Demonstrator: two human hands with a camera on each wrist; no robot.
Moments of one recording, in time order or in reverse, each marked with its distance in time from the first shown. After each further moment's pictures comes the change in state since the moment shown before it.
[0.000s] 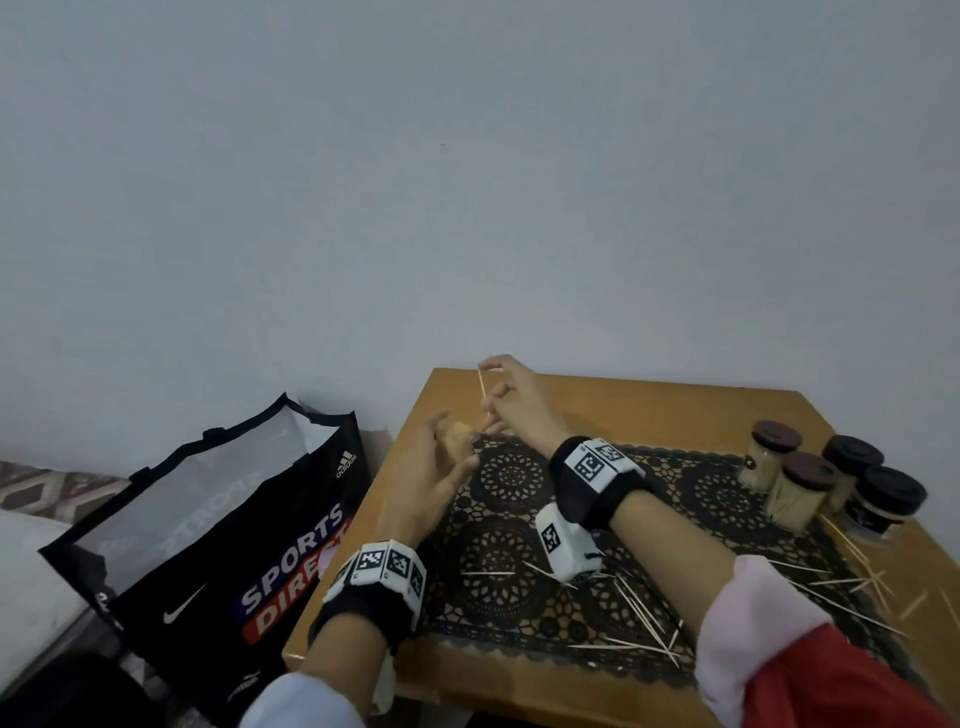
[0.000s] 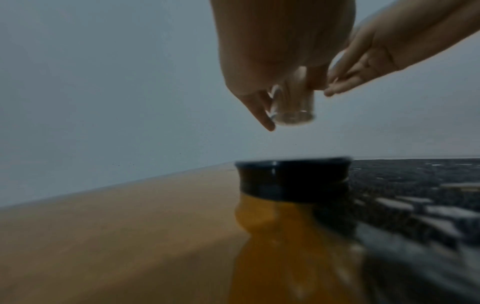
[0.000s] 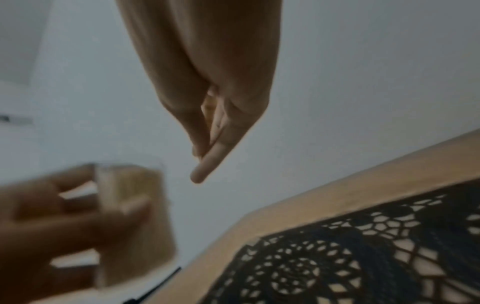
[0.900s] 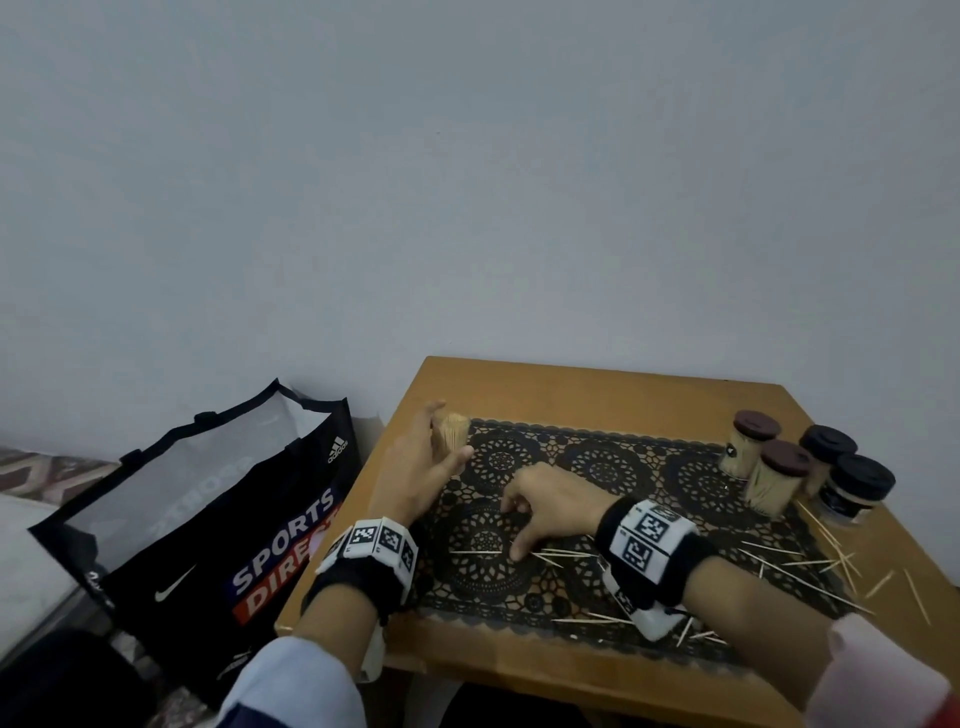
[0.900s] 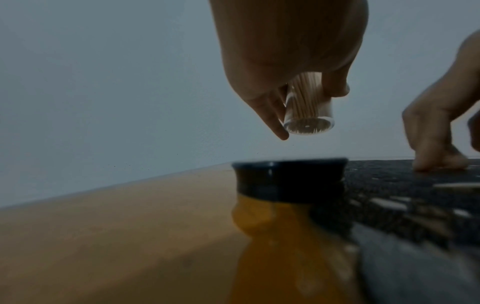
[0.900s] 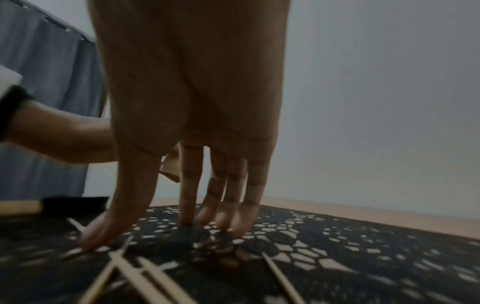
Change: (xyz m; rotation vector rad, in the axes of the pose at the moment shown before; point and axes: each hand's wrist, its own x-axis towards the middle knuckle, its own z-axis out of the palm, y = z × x) left_hand -0.006 0.010 -0.004 0.039 -0.044 0.001; right_hand -0.081 0.039 -0.023 -0.905 -0.629 -0.049
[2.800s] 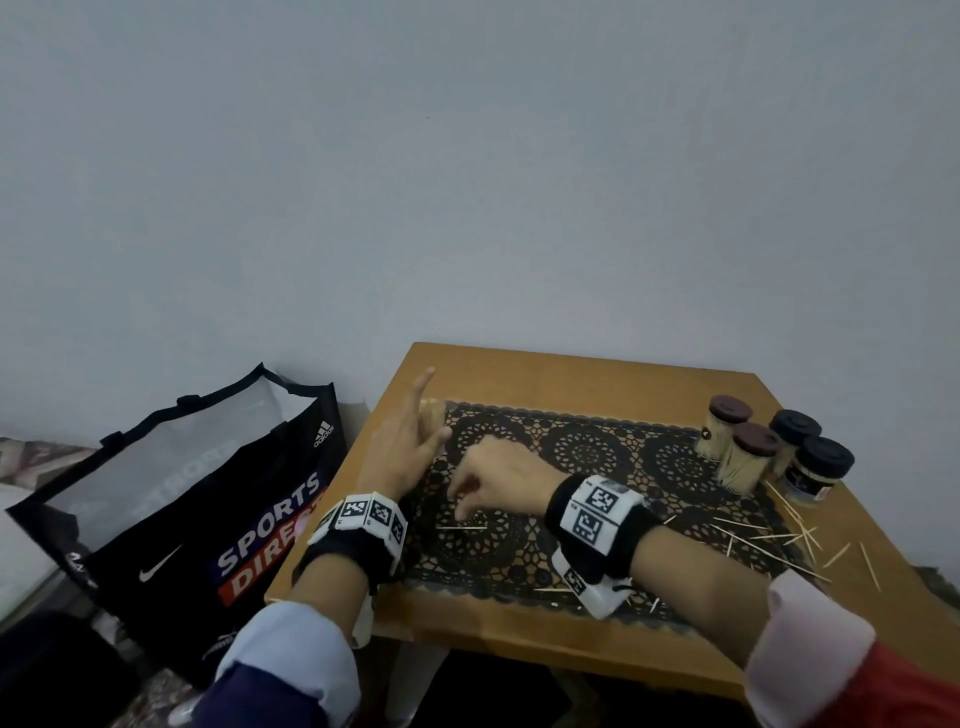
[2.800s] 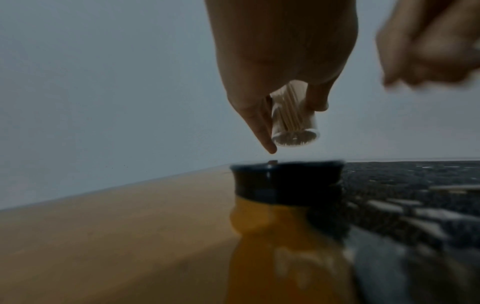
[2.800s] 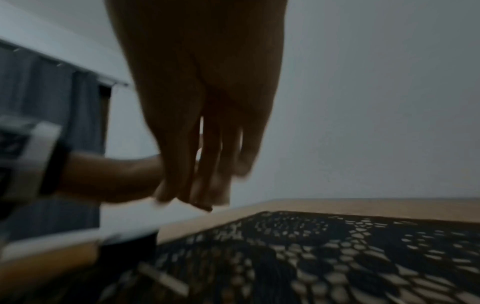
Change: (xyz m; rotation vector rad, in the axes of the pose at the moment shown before) left_hand 0.005 -0.019 0.005 0.107 0.003 0.109; right_hand -0.002 -0.049 -0.010 -0.028 0.141 -0.145
